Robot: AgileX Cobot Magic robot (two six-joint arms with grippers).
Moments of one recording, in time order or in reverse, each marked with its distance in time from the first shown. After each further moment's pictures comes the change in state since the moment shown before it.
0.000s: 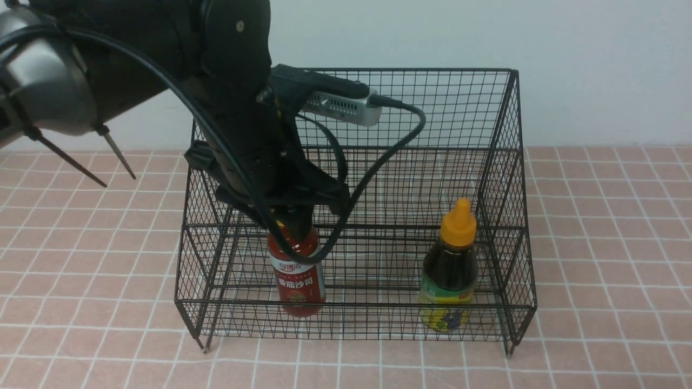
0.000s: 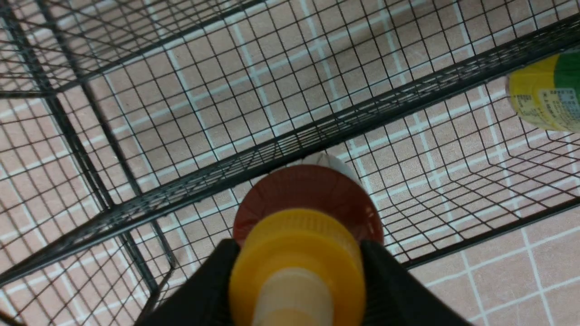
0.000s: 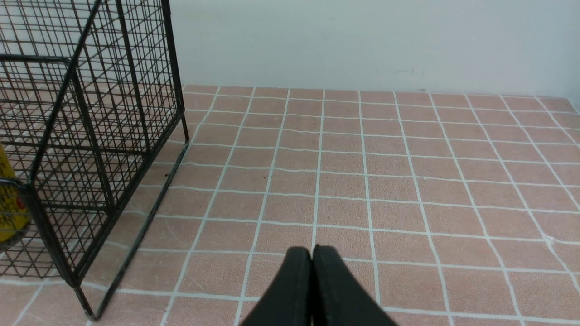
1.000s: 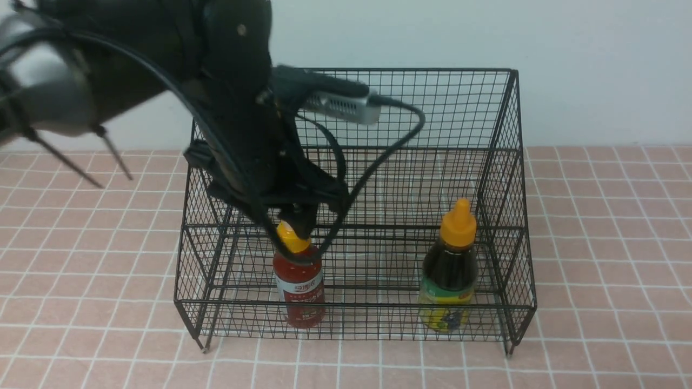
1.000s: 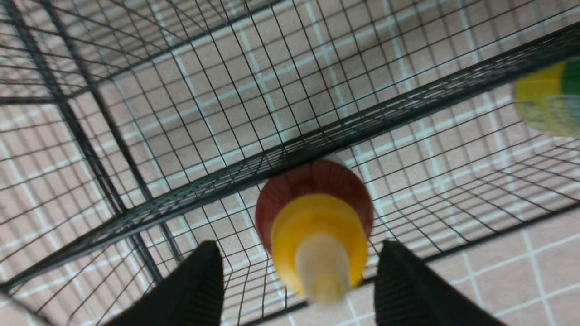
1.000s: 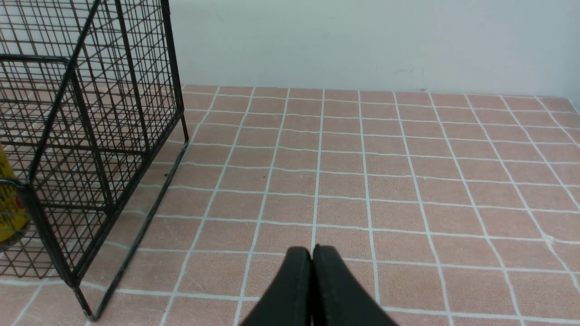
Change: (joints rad) right arm 0.000 0.000 0.000 0.000 0.000 0.000; left arm 0.000 -0.064 0.006 0.015 -0.010 0.000
